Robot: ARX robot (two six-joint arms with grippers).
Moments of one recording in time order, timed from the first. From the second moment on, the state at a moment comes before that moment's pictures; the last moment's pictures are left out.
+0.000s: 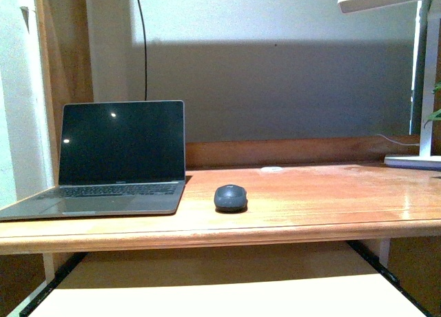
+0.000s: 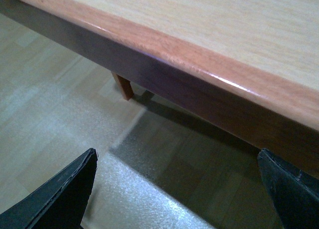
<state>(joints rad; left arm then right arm) -0.01 0.01 0.01 0.00 0.00 -0.01 0.57 1.31 0.30 0.53 -0.18 -0.04</state>
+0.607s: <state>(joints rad) -0.01 0.01 0.01 0.00 0.00 -0.01 0.64 1.71 0.69 0.63 0.05 0.04</state>
